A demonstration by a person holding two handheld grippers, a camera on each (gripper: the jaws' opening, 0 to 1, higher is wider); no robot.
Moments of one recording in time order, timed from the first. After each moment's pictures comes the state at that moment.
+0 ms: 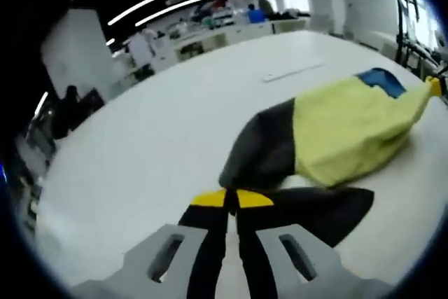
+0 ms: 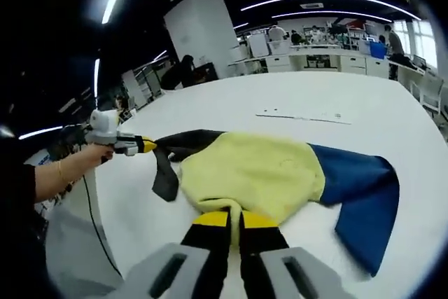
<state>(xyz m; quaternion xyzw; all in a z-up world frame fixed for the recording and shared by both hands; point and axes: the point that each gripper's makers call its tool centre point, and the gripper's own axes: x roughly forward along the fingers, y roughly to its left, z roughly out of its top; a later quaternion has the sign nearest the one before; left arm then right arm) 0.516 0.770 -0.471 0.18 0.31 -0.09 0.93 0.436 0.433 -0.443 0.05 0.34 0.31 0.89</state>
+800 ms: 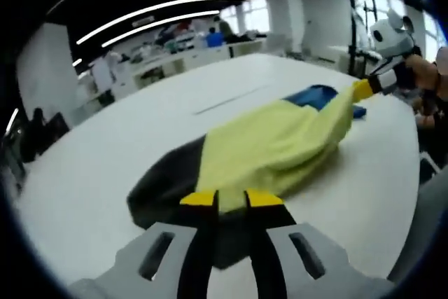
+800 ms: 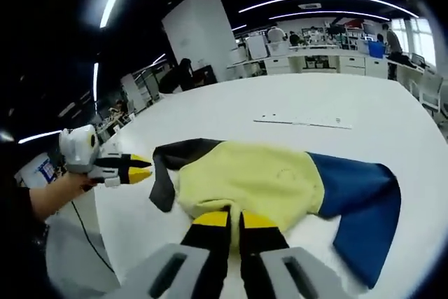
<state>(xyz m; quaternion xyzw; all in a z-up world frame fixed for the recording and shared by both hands) 0.461 0.626 -0.451 0.14 0.25 -0.27 0.92 0.472 0.432 -0.435 0.06 0.32 0.30 0.90</state>
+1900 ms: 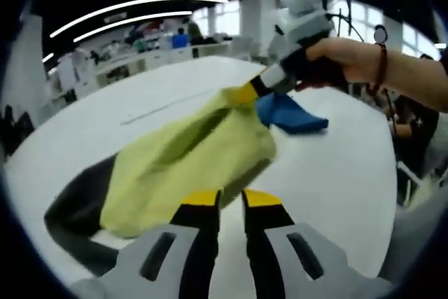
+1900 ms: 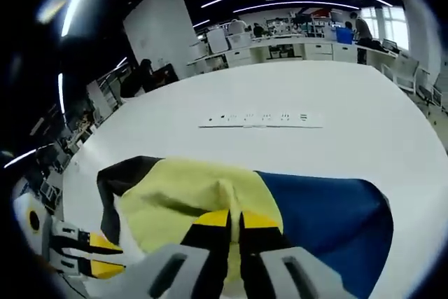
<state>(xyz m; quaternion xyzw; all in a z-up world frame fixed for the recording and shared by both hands) 0.455 0.507 -0.479 0.10 0.27 -0.35 0.89 0.562 0.399 -0.479 0.06 0.37 0.20 0.90</state>
